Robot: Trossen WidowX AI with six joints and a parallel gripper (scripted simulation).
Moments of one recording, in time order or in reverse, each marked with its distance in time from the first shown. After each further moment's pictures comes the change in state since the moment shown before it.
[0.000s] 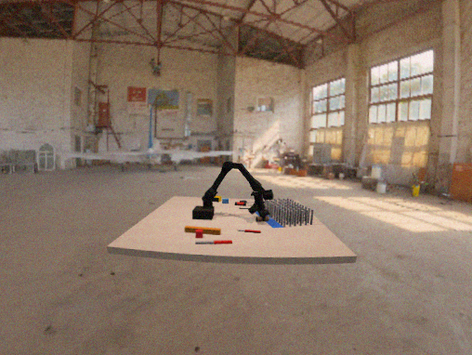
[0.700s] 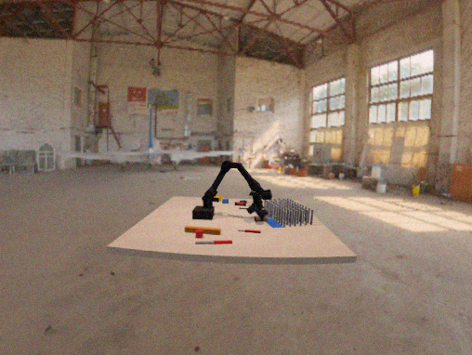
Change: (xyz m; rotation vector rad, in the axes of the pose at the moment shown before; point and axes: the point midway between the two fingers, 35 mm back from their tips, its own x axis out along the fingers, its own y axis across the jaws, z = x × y) arm -0.003 -0.003 0.010 0.002 -0.002 0.001
